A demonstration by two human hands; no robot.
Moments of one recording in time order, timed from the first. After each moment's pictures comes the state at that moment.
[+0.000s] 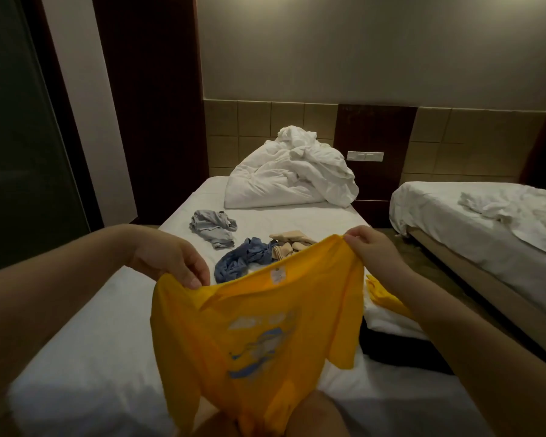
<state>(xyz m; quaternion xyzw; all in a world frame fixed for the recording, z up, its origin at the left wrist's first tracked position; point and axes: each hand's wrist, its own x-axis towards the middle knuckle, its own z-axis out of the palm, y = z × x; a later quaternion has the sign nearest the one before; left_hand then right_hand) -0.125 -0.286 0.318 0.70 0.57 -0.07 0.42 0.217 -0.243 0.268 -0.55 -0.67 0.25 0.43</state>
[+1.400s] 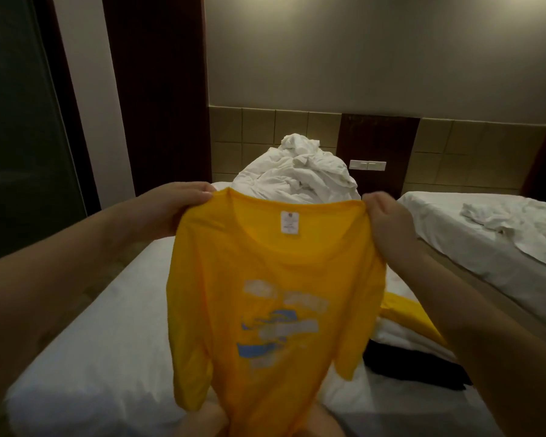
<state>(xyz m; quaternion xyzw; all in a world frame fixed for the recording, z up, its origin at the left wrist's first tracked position) -0.121 -0.295 0.357 0.69 0.48 0.37 0.39 0.198 -0.257 0.326 -0.50 -0.65 0.14 0.55</state>
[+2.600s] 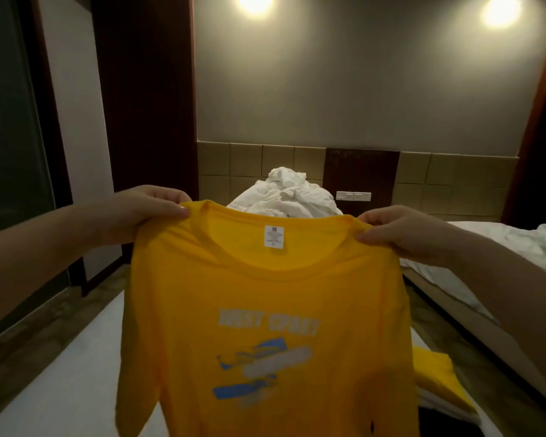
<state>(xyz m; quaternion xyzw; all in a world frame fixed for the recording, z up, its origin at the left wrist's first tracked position) -0.129 -0.276 0.422 0.72 0.47 0.34 0.39 0.246 -0.247 0.415 -0.51 -0.74 0.35 0.28</state>
